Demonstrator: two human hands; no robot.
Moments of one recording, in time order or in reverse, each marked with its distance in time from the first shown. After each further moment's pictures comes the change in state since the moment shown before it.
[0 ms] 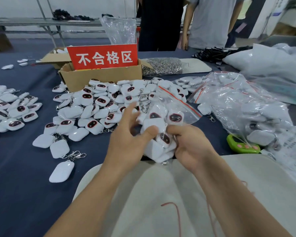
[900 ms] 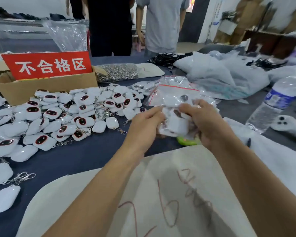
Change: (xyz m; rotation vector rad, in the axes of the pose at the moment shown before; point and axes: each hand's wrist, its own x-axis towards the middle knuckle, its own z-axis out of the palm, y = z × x) left_hand 0.018 0.067 0.116 -0.325 -0.370 -0.082; right_hand -0.041 -0.099 -0.099 -0.289 0.438 -0.253
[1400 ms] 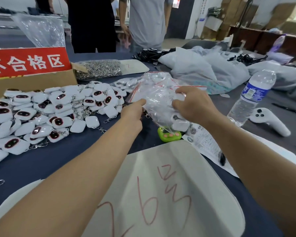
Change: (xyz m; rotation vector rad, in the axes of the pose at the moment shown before) left_hand 0.116 -0.035 0.036 -0.274 0.313 -0.423; right_hand 0.047 -0.016 -0.047 -1.024 0.070 -0.354
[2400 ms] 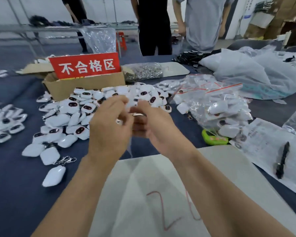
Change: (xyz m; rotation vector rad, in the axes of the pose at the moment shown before) left_hand -0.117 0.023 -0.186 0.859 0.454 1.529; right_hand -0.086 -0.169 0.100 1.275 -0.607 0.090
